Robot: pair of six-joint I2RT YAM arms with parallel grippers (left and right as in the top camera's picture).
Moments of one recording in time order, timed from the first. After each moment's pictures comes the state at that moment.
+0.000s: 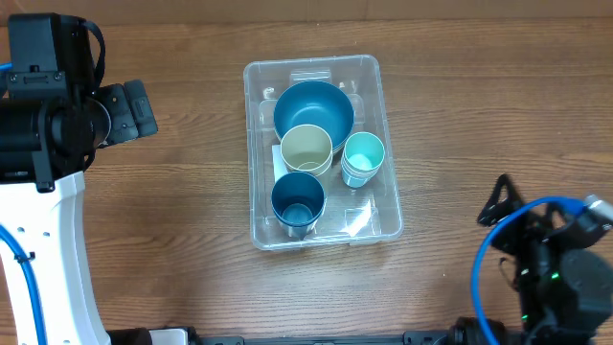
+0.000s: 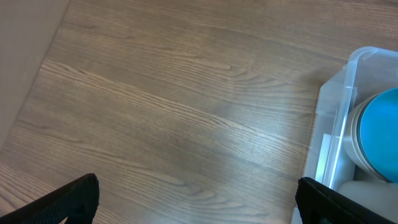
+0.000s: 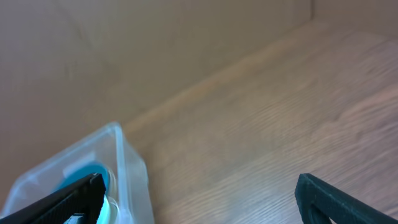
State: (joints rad) left arm 0.03 1.53 2.09 -1.57 -0.24 -0.24; right arm -0.12 0.37 0.73 -0.68 0.05 0.42
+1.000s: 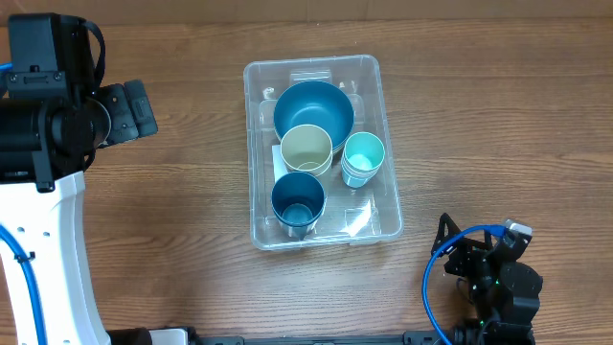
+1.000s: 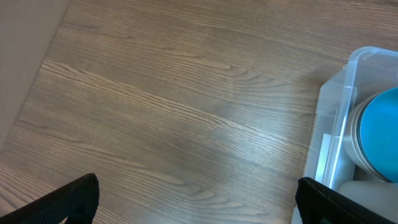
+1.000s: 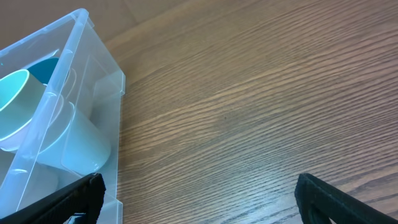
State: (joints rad) left arm 0.03 1.53 2.09 -1.57 -0.24 -0.24; right arm -0.12 0.02 0.19 -0.61 -0.10 0.34
